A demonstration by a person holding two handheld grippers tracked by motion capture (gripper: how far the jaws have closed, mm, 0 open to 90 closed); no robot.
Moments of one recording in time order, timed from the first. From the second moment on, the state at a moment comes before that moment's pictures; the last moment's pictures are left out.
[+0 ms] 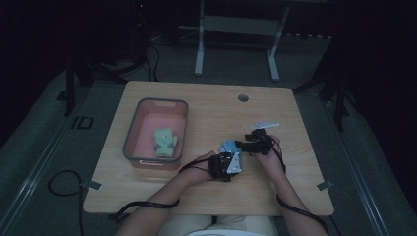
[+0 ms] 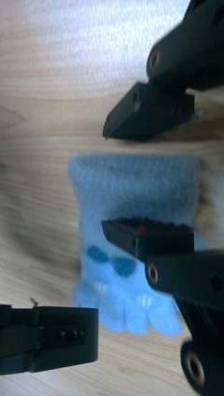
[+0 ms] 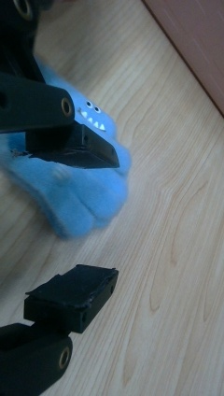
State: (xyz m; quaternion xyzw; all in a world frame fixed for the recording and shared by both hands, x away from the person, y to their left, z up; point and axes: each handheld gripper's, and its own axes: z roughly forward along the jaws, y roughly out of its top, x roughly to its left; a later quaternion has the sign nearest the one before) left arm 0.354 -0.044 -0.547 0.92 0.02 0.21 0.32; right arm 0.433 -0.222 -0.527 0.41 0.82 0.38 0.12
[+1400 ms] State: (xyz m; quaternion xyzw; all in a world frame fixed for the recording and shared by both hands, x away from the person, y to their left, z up) left arm 0.364 -0.028 -0.505 0.93 0.02 0.18 0.33; right arm 0.421 -0.197 -0.511 0.37 0.85 0.38 0.08
